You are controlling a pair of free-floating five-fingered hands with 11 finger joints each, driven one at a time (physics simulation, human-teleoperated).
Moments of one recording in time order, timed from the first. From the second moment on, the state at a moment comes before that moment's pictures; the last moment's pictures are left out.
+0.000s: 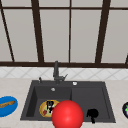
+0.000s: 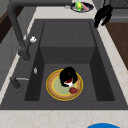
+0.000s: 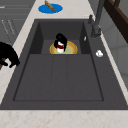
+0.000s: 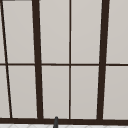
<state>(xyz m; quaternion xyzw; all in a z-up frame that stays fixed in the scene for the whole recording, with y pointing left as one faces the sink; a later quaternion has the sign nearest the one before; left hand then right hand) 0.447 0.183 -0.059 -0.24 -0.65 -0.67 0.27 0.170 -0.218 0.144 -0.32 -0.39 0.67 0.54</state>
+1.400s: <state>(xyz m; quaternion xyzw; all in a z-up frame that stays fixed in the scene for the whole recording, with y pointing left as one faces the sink) 0.412 0.226 0.095 -0.22 -0.66 -0.67 0.28 0.170 -0.218 0.144 -0.32 -0.39 0.67 0.54</state>
